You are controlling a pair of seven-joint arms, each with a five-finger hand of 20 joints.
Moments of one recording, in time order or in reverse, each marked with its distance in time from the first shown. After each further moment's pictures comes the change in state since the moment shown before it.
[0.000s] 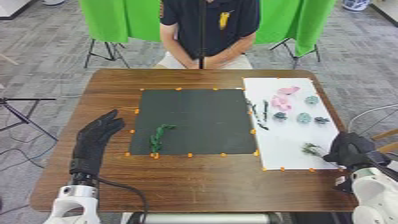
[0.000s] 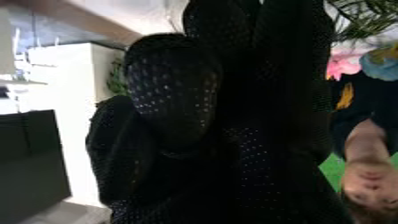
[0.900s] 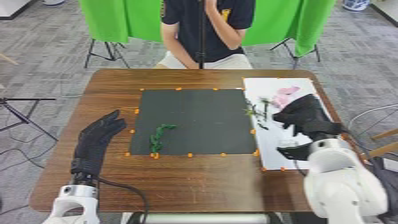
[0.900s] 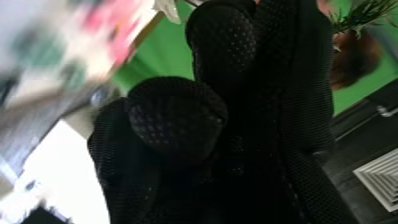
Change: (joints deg) left arm 0.0 0.1 -0.2 -0.1 0.0 -1.1 -1.1; right arm 14.0 -19.2 -14.0 -12.0 14.5 1.1 5.7
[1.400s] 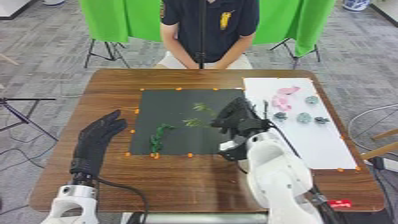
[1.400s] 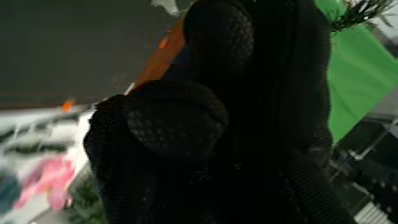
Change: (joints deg) left arm 0.7 0.9 -0.1 -1.0 0.0 0.2 -0.4; right arm 7.7 -11.0 -14.2 9.3 -2.2 -7.6 0.0
